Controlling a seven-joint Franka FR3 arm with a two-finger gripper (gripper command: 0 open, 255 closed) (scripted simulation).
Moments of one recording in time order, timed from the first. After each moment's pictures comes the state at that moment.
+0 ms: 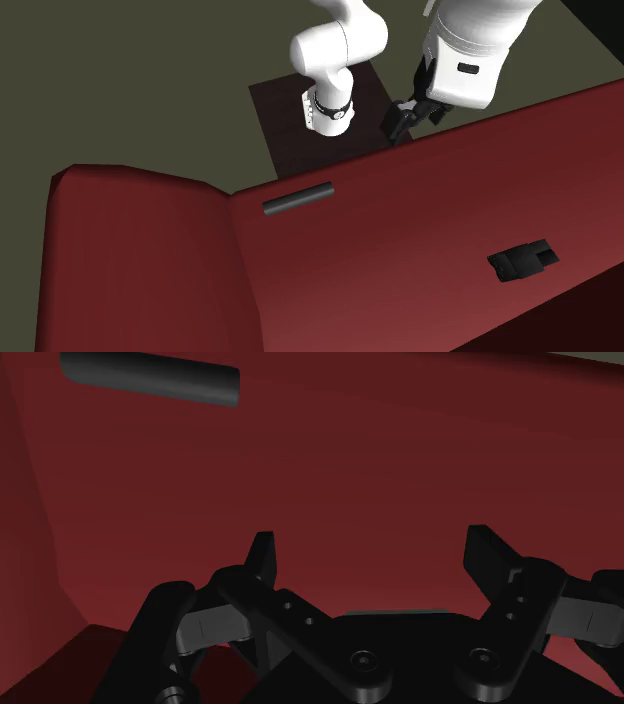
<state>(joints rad) 0.02 -0.78 0.01 -2.39 -0.01 1.67 -0.14</state>
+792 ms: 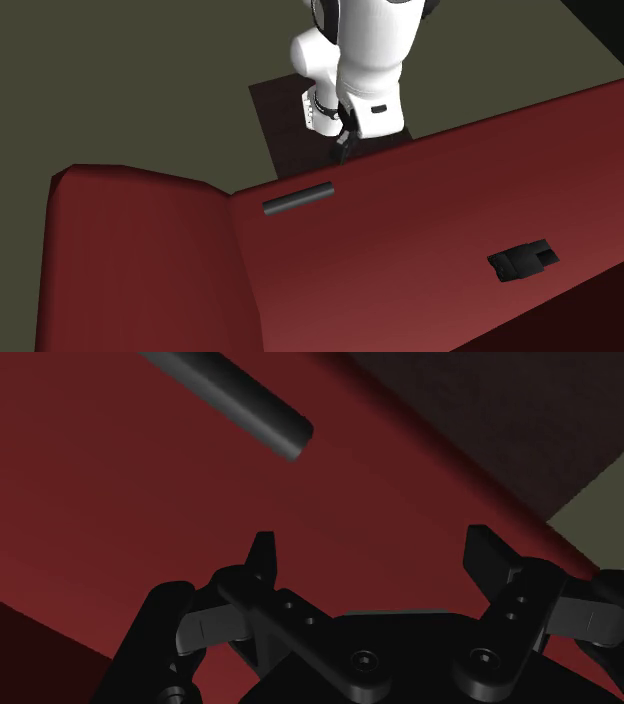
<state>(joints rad) 0.08 -0.96 -0.28 -2.67 -0.22 1.76 -0.71</state>
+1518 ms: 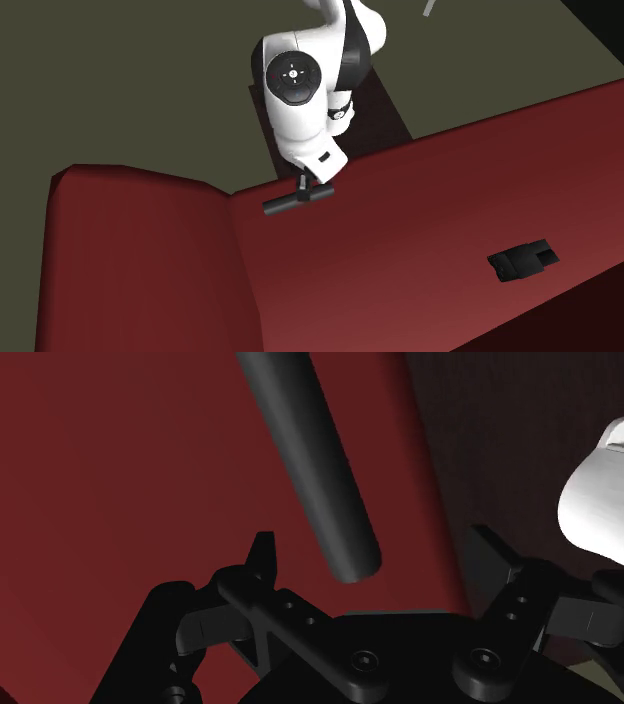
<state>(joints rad) 0.14 -0.83 -0.70 -2.73 -0.52 1.97 -1.37</state>
